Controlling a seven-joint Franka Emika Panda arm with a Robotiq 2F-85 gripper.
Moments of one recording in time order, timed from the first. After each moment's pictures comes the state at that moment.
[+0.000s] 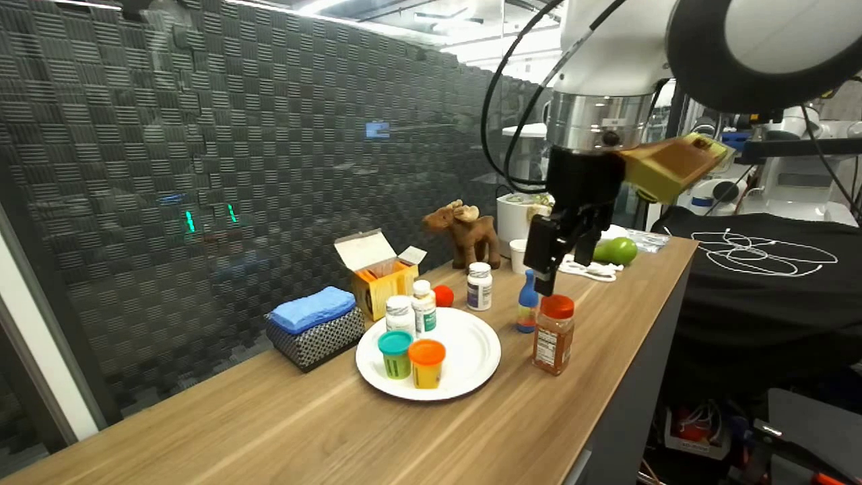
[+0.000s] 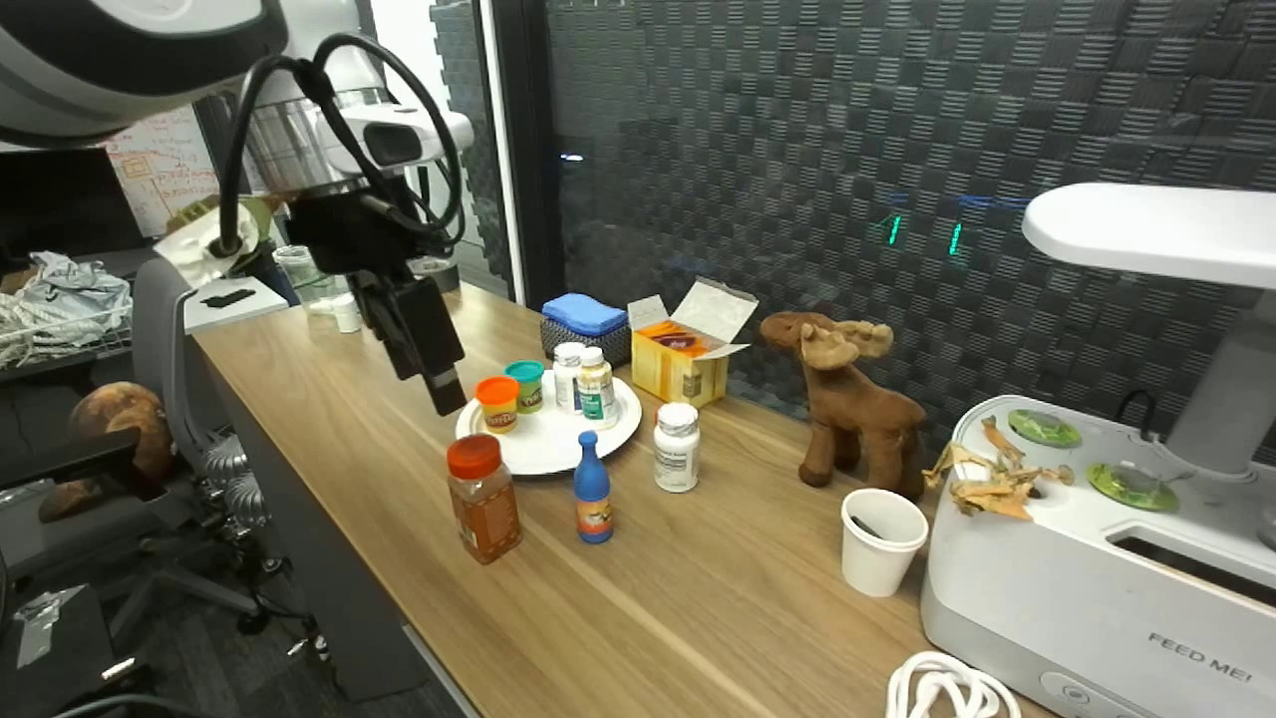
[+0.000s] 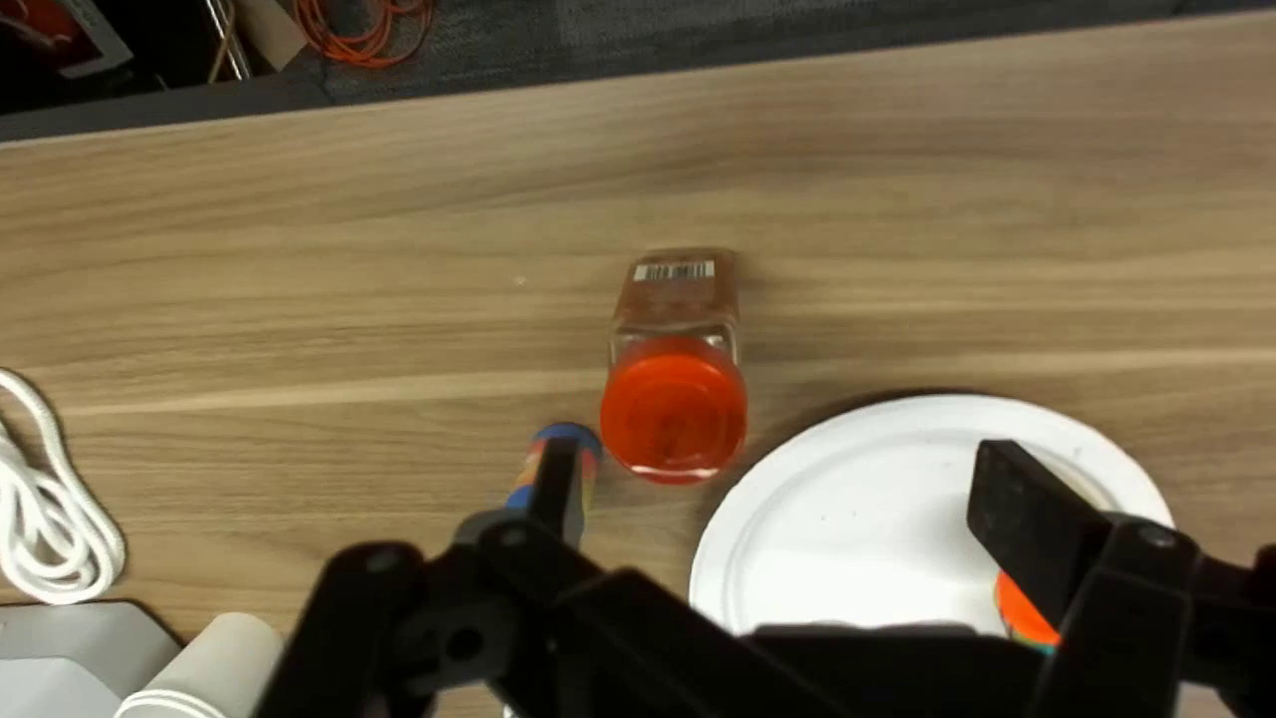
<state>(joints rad) 0.17 -0.24 -0.06 -2.58 -0.25 2.44 0.37</state>
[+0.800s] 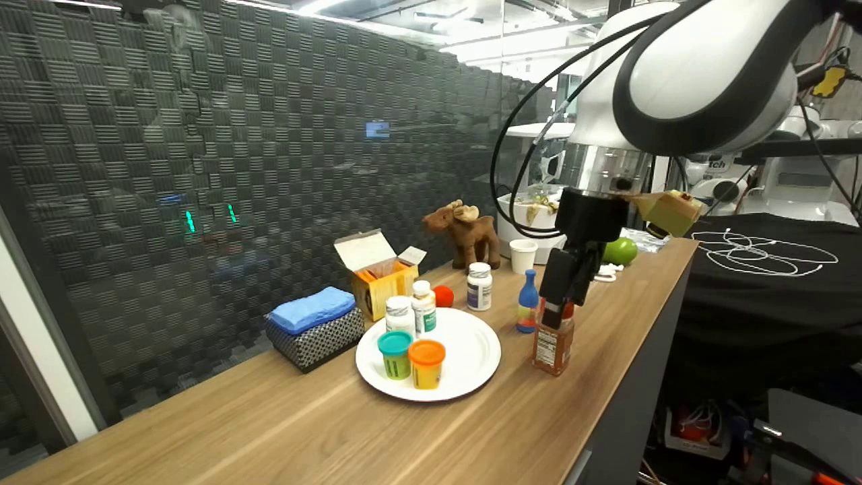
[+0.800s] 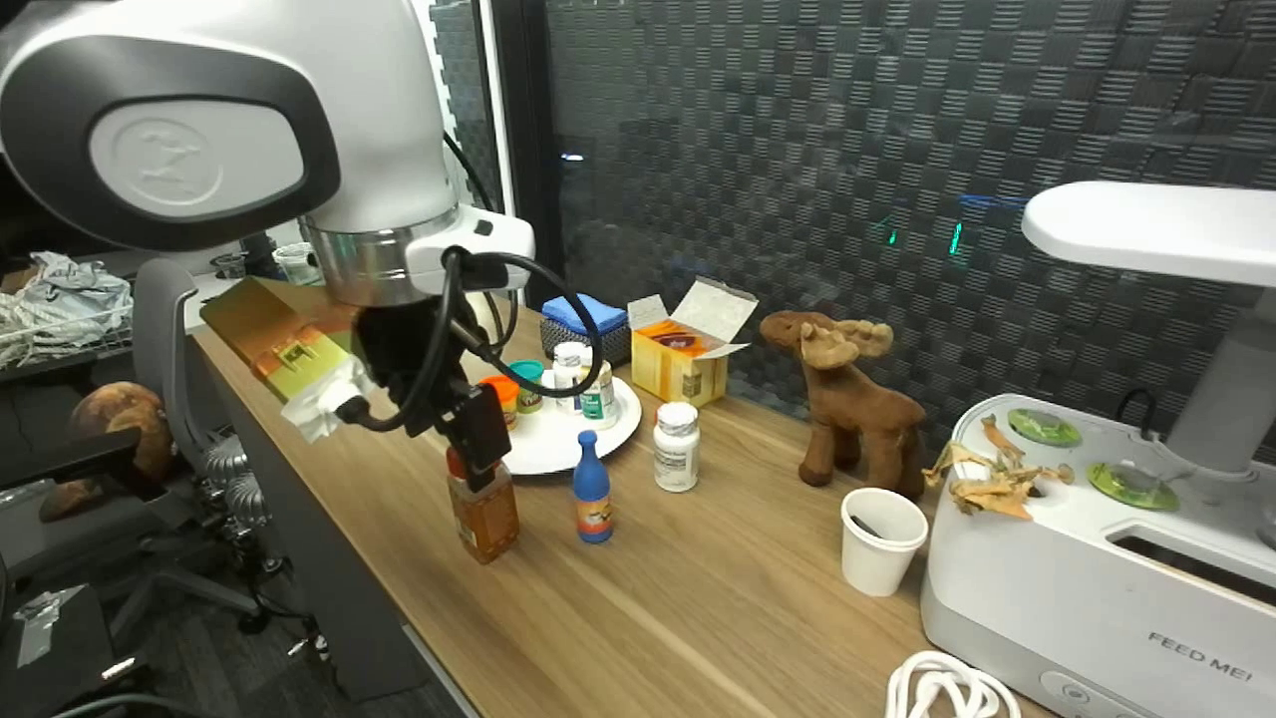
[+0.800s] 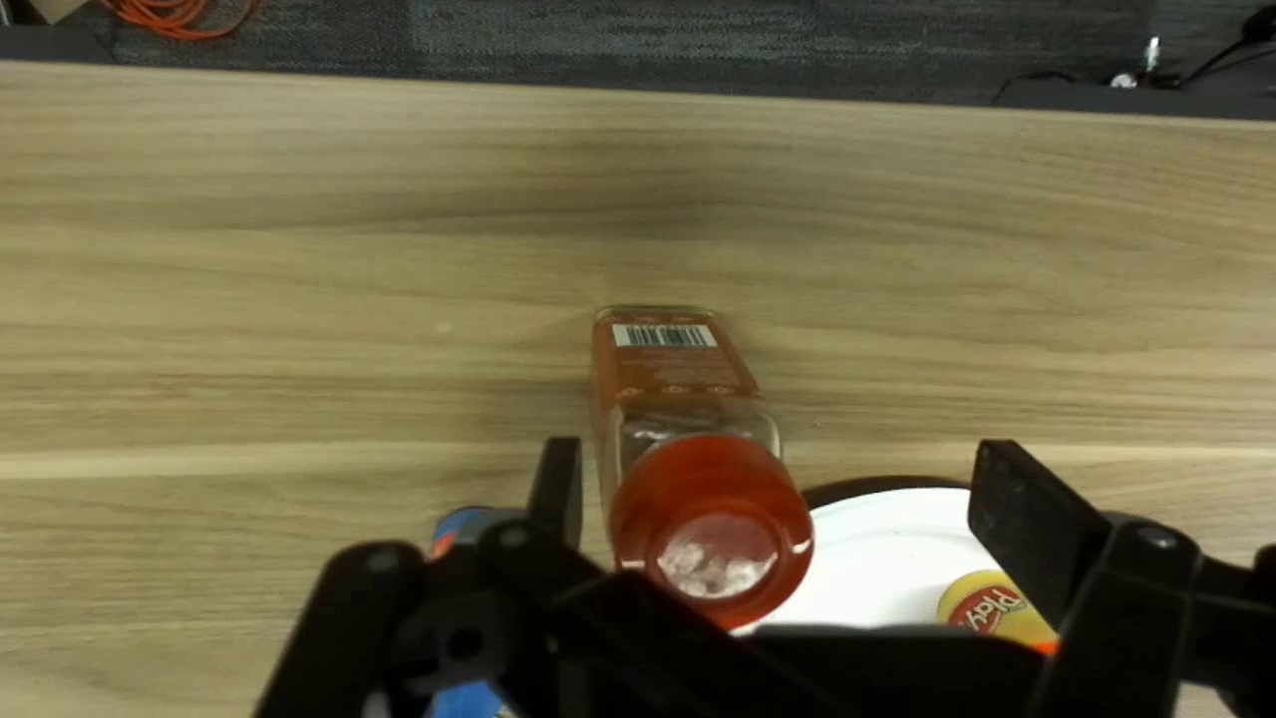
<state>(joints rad) 0.13 -0.11 -0.13 -2.61 0.14 2.60 -0.18</state>
